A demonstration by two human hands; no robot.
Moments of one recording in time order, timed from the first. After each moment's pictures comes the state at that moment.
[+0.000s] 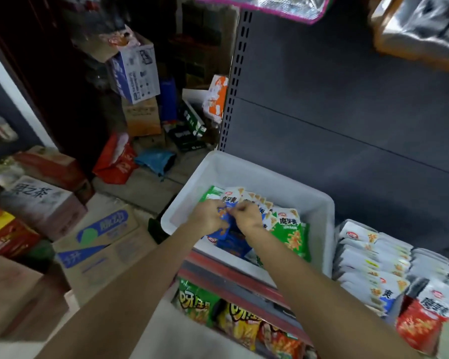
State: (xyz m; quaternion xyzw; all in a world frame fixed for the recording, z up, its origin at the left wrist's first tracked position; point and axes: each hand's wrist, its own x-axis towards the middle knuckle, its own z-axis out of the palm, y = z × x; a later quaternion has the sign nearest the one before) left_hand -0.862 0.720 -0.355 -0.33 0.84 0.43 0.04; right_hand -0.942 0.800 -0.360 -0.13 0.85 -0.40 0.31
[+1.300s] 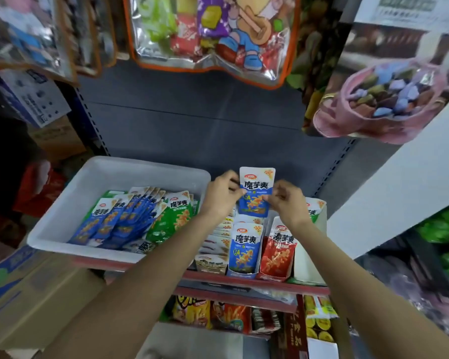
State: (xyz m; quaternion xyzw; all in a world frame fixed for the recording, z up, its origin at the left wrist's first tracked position) left_hand -1.019 0.987 -0.273 -0.19 0.85 0.48 -0.12; right_hand -1.083 1.136 -0.282 -0.15 0.83 -0.52 0.10
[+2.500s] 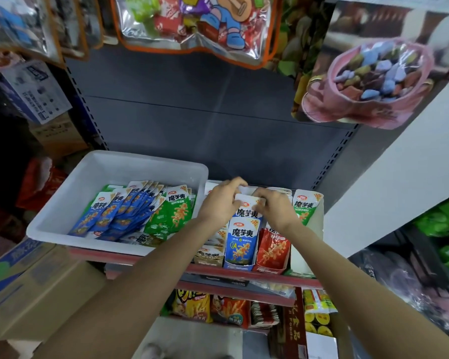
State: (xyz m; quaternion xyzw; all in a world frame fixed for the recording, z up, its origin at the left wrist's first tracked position) left_hand -1.005 0.998 -0.296 -0.11 0.92 0.36 -0.06; right_hand -1.069 1.136 -0.290 -0.27 0.92 -0.26 0.12
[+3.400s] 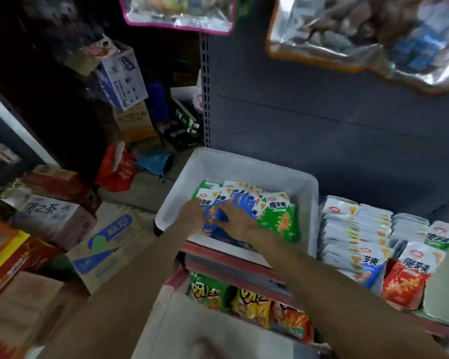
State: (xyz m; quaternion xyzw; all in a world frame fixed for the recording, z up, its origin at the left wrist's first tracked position) left_hand -0.854 0.728 -0.348 -0.40 0.86 0.32 0.09; right_hand -0.930 0.839 -0.344 -0.40 0.83 -0.17 0.35
